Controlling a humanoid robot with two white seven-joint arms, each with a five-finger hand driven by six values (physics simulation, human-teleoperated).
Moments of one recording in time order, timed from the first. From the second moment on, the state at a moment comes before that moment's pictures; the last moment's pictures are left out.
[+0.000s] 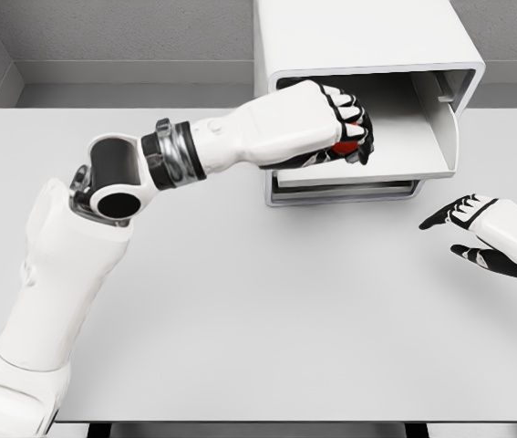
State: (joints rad) left arm -0.64 0.09 -0.38 -1.64 -0.62 -0.61 -0.61; right arm 0.14 -0.78 -0.10 -1.75 0.34 -0.61 0.34
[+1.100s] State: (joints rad) left arm -0.70 0.00 -0.41 -1.45 -0.85 -0.61 -0.61; right arm 0.14 -0.78 -0.10 -1.75 0.34 -0.61 0.34
